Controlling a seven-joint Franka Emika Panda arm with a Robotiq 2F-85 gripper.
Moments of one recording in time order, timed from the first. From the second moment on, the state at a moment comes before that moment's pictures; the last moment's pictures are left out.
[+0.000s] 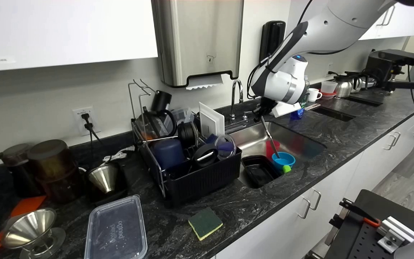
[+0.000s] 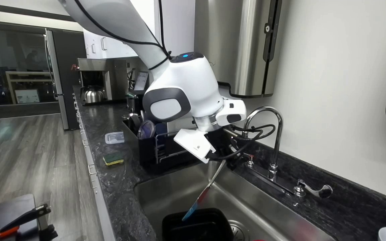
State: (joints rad) arm -0.02 0.43 -0.23 -2.15 0.70 3.04 -0.73
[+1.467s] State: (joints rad) arm -0.01 0.66 -0.26 -2.01 0.73 3.19 -0.32
